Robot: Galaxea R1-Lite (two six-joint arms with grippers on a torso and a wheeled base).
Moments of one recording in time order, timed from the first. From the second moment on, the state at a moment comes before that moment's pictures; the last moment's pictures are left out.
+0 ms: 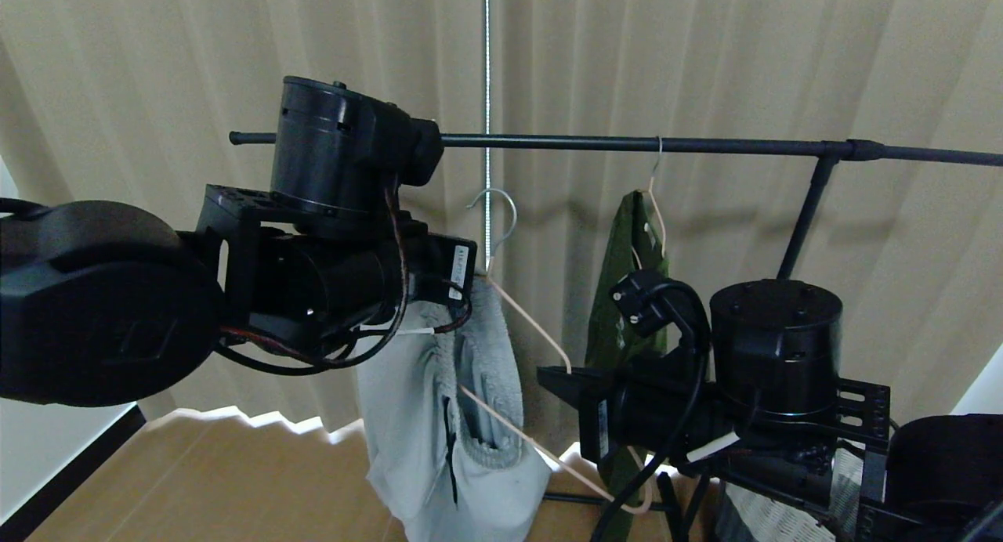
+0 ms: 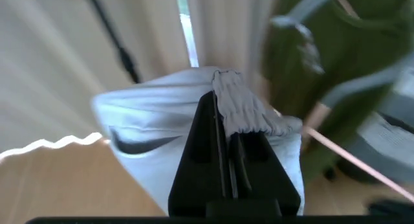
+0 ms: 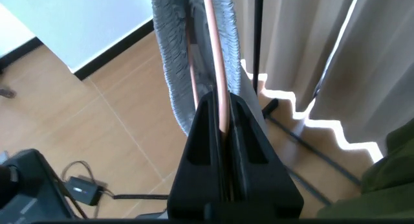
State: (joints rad) left arm -0.72 1.71 -1.25 -0.05 0.41 -0.08; right arm 0.80 1.74 -0.72 -0.66 -0.01 0.32
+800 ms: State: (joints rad) left arm -0.72 1.60 -1.13 -0.06 0.32 -0.03; right arm 0.76 1.70 -0.71 -0.71 -0.01 0.24
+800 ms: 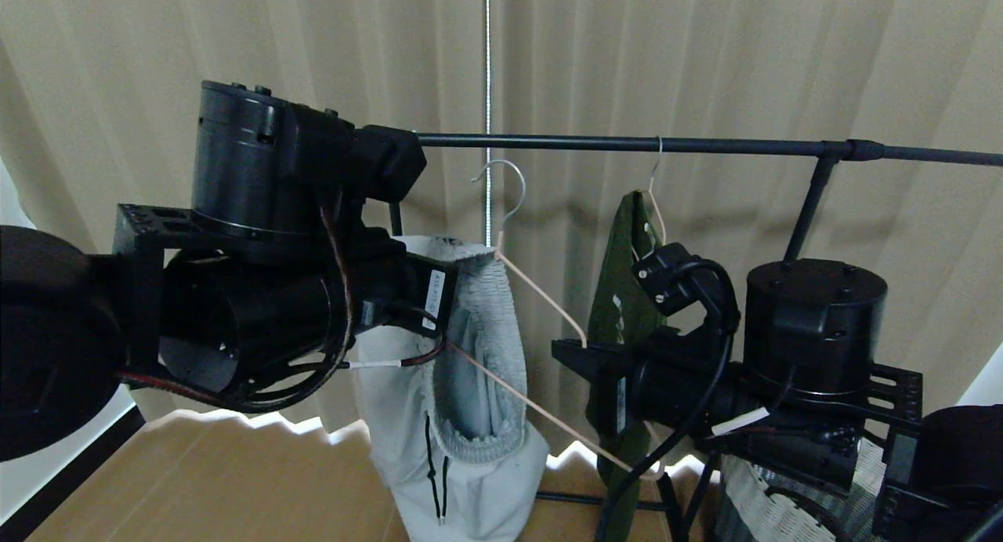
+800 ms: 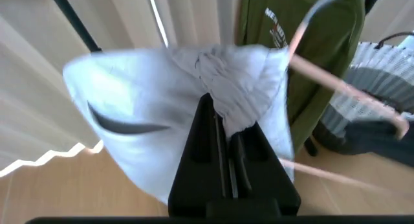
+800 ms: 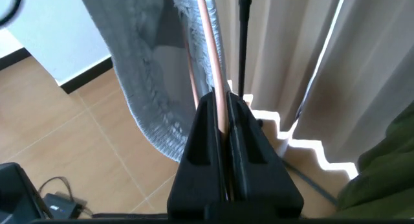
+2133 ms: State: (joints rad) left arm -0.70 1.46 -0.80 -0.38 0.17 0.15; right arm 0.57 1.54 -0.66 -0.70 0.14 0.01
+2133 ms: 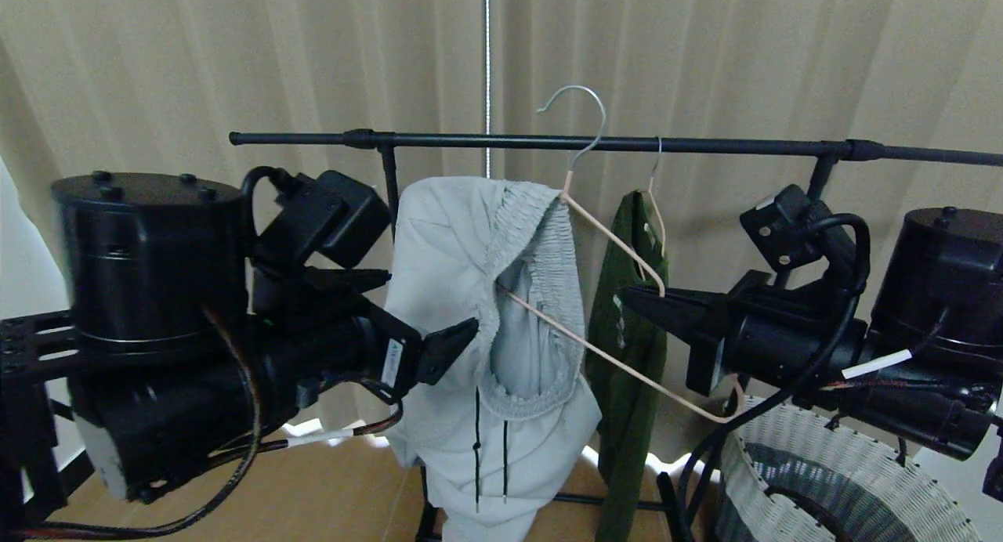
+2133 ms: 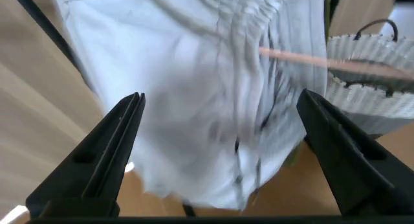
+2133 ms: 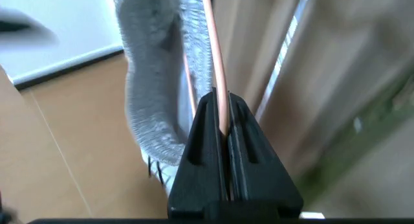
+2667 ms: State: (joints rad) left arm -0.47 1.35 -0.70 -0.51 -0.24 0.59; right arm 0.53 1.51 -0.63 -0.64 0.30 -0.01
